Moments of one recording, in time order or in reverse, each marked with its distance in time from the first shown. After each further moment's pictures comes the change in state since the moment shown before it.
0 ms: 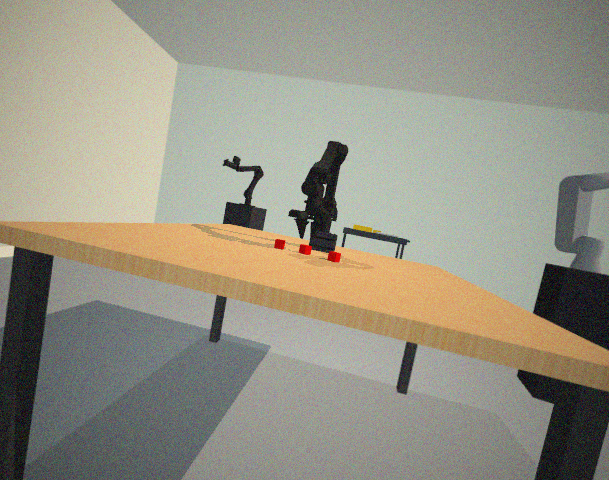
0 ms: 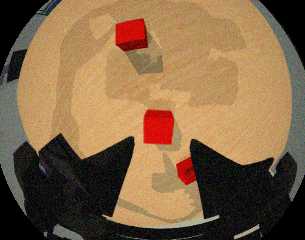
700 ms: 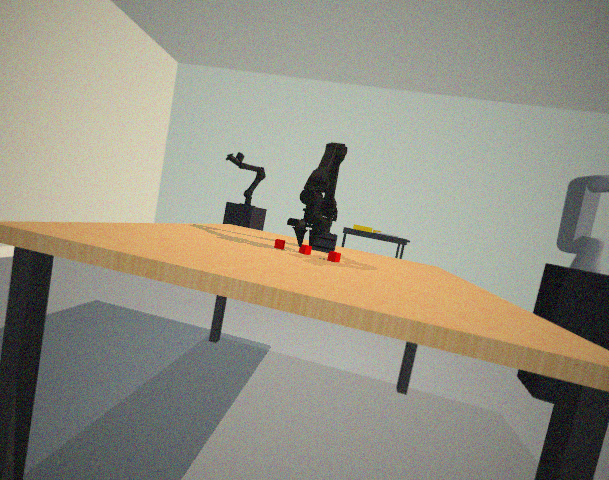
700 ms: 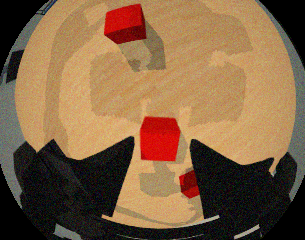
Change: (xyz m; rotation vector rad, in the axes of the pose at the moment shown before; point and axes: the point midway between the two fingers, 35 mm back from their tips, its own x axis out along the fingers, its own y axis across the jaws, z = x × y) arm 0.031 0.001 -0.001 0.000 0.002 0.004
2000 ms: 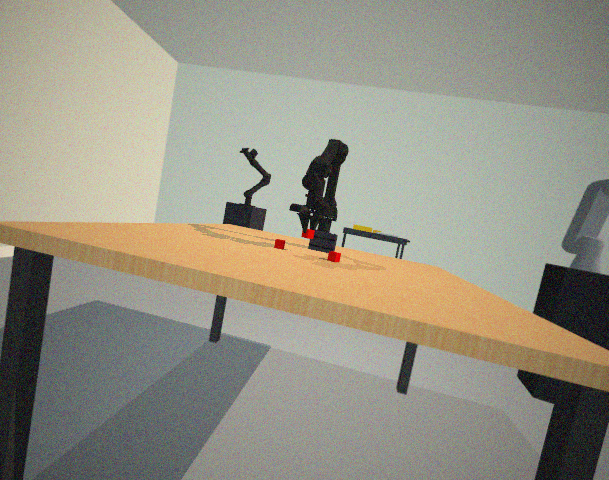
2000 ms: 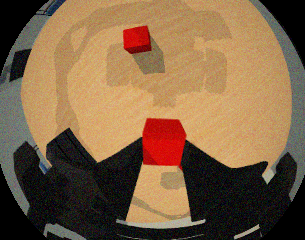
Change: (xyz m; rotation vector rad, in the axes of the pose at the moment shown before) arm -0.055 -0.001 0.001 0.004 0.012 0.023
